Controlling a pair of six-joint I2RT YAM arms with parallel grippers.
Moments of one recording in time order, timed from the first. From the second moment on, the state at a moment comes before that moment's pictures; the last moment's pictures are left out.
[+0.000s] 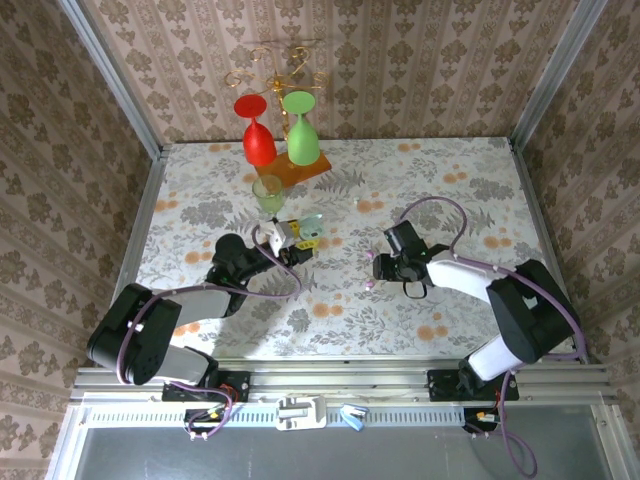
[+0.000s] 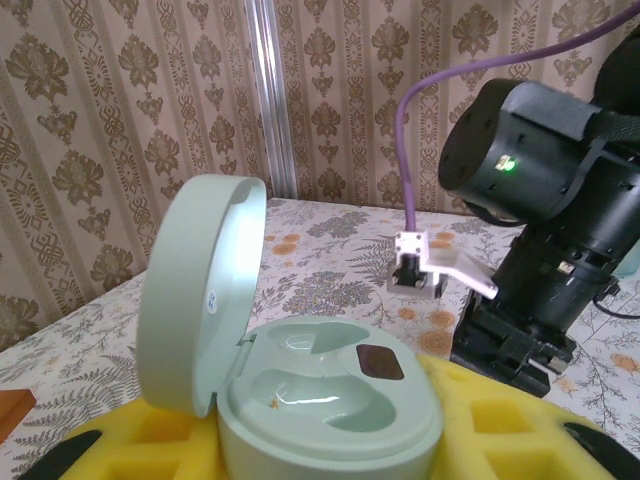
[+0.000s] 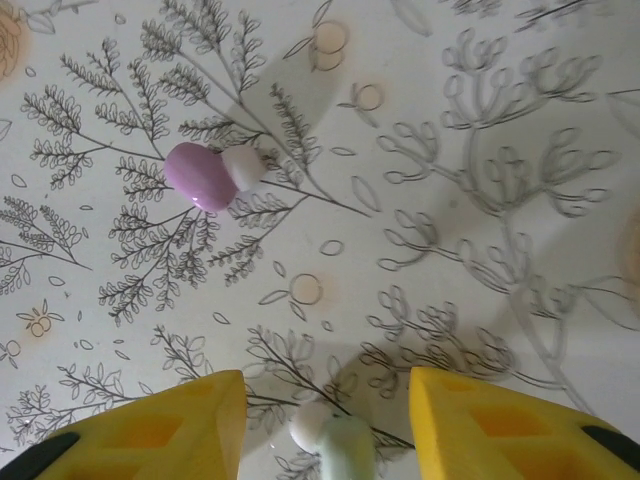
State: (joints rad) left arm -0.52 1.40 0.40 1.07 0.65 0.06; right arm 0.48 1.54 0.74 -0.27 0.01 0.51
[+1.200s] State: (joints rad) left arm -0.52 1.41 0.40 1.09 0.65 0.06; right arm 0.68 1.36 0.63 -0.26 -0.01 0.70
